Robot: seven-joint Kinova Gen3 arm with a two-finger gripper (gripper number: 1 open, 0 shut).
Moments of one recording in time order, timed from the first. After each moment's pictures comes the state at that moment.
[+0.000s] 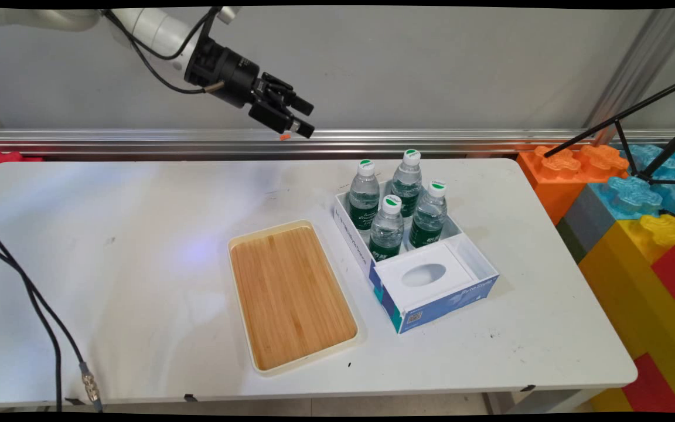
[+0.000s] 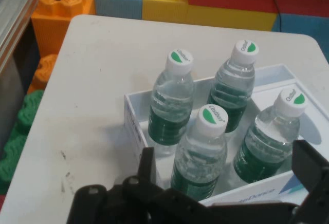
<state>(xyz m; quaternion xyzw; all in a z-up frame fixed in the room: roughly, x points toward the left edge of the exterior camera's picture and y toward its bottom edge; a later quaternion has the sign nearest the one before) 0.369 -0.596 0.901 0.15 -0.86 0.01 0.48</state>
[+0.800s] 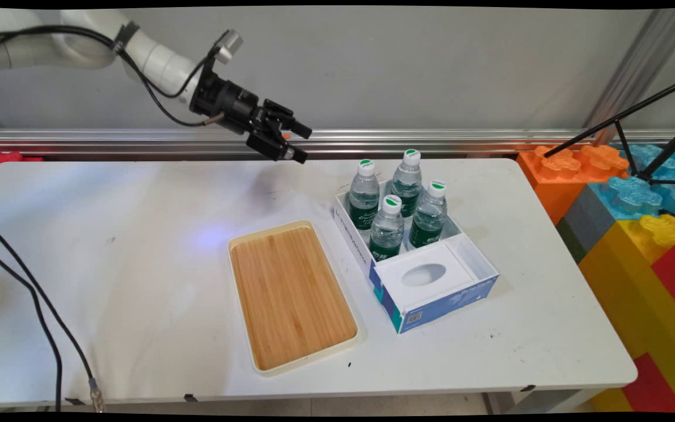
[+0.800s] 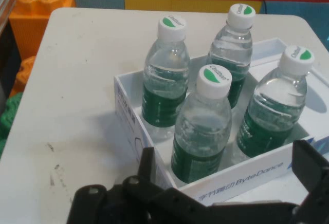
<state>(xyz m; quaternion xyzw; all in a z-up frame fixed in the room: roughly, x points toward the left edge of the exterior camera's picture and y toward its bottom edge) 0.384 -0.606 0.838 0.11 -0.86 0.00 0.50</state>
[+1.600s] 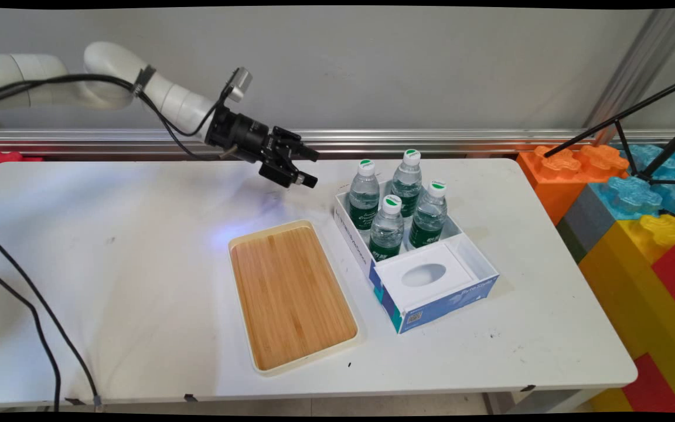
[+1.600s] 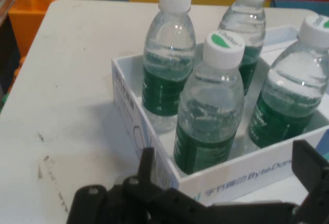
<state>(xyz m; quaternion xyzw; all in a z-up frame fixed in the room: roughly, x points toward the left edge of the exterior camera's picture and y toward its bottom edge) 0.373 -0.597 0.778 0.12 -0.85 0.01 0.52</state>
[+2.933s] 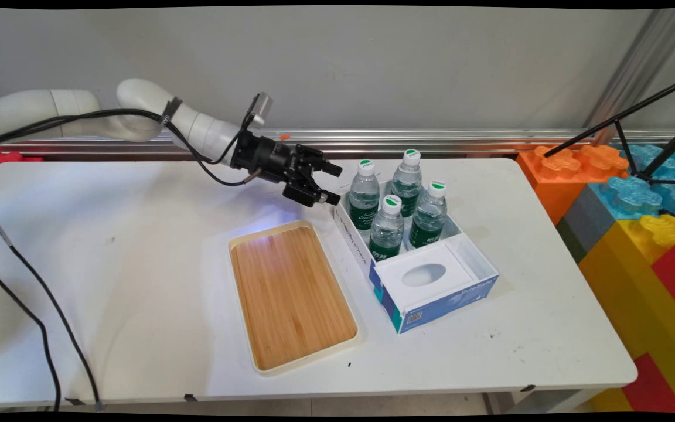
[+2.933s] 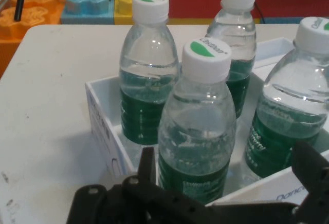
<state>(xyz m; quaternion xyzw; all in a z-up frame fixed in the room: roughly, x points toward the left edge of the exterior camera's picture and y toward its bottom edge) 0.335 -0.593 0.734 0.09 -0.83 0.02 0.55</state>
